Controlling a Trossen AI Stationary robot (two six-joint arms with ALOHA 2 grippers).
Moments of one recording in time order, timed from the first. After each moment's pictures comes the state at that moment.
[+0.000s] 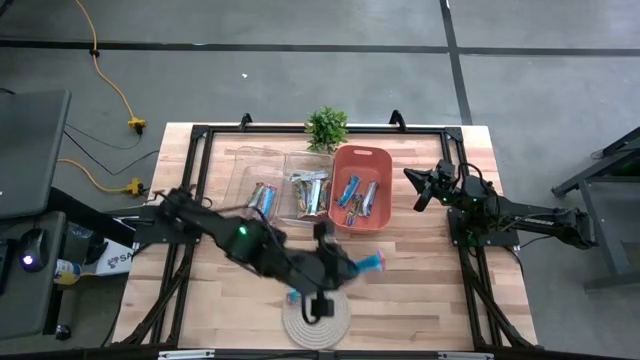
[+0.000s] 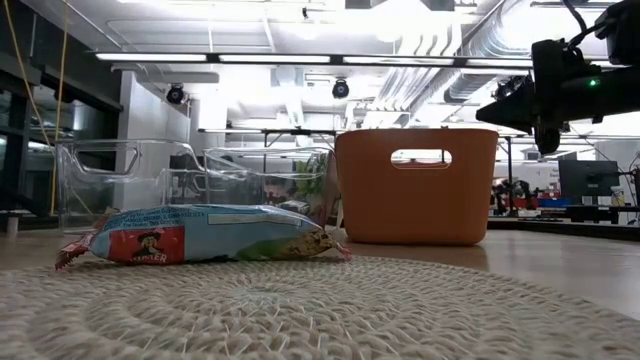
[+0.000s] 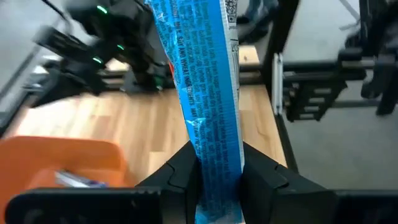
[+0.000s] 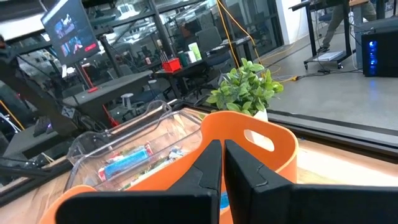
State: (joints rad) left arm -0.49 1.98 2.33 -0.91 -0.44 -0.23; right arm -0.27 0.23 0.01 0.23 0.28 0.36
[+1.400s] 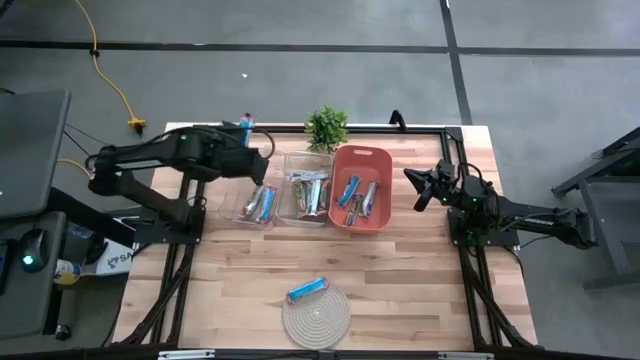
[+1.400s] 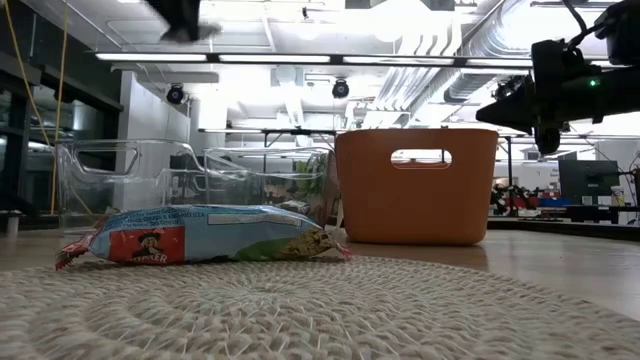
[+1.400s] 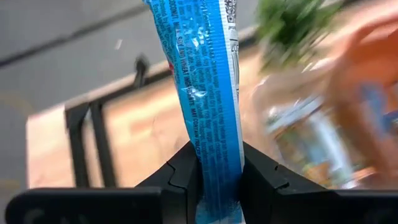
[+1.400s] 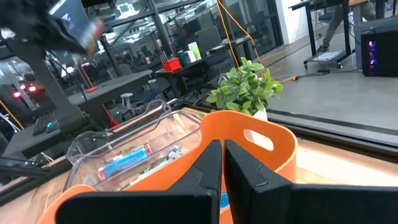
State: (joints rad) left arm 0.02 1.34 1.61 -1.57 -0.72 -1.06; right arm -0.27 0.23 0.01 0.22 0.28 0.36
